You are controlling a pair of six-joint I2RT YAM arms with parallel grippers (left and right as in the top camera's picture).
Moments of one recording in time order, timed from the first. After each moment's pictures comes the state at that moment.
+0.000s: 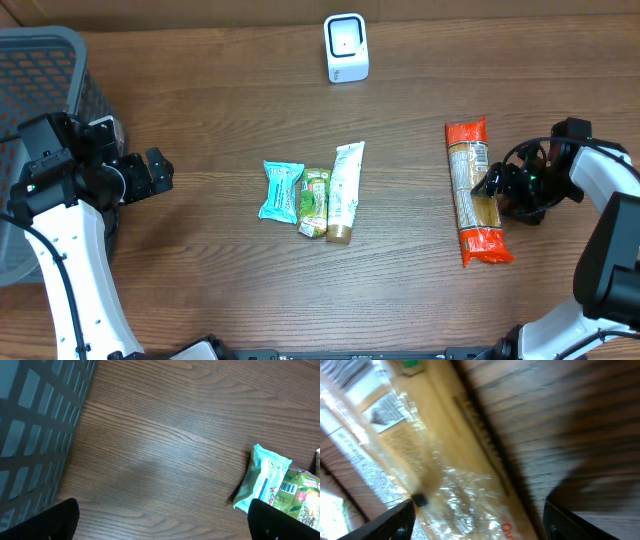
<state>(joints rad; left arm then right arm) 0.46 1.38 1.29 -1.03 0.19 0.08 -0.27 1.85 1.08 -0.85 -0.45 0.13</state>
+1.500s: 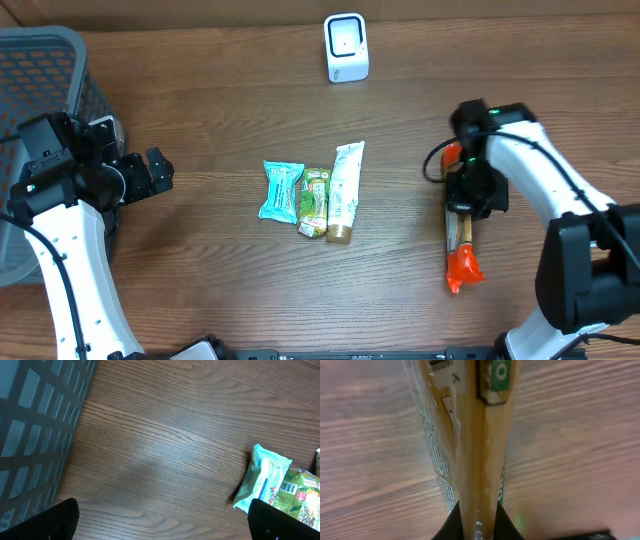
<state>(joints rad) 0.46 1.38 1.29 -1.03 0.19 0.08 0.21 1.82 1.30 -1.31 0.02 0.37</state>
